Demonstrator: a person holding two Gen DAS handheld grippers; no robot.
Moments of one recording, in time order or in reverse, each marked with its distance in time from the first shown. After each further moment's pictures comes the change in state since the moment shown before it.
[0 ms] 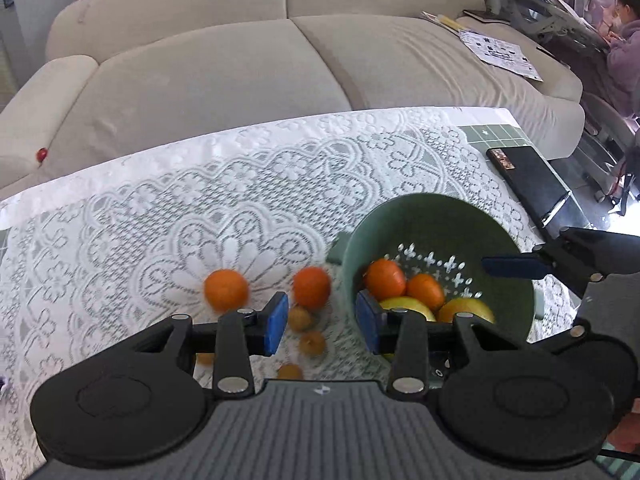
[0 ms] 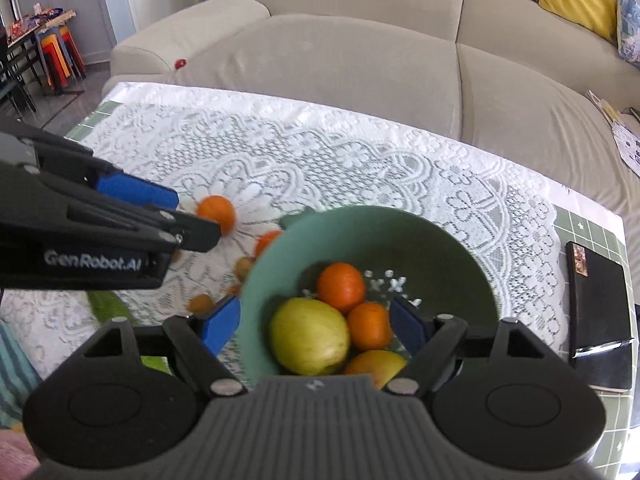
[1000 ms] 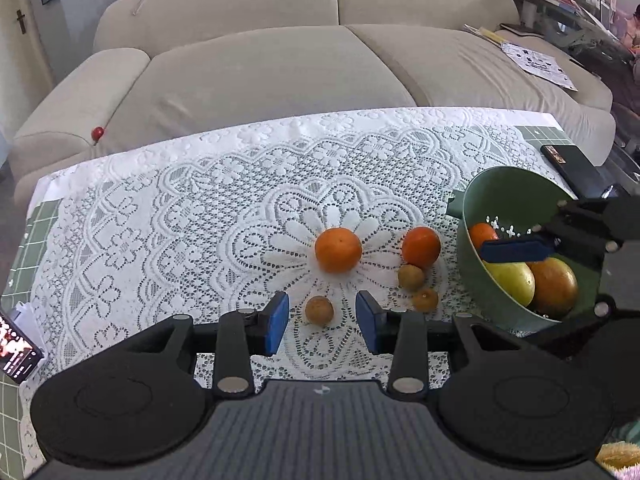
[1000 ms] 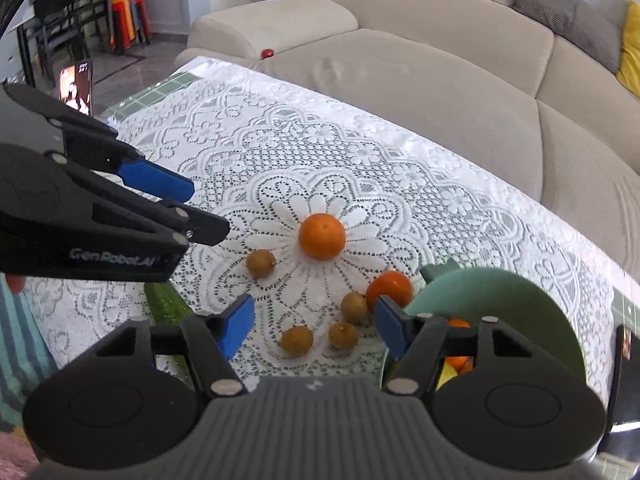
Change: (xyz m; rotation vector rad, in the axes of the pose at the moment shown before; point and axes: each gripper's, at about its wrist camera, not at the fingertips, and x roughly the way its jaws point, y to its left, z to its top) left arm -0.009 0.087 -0.054 -0.027 -0.056 0.073; right arm 0.028 0.094 0.013 -0.236 -0.036 0.069
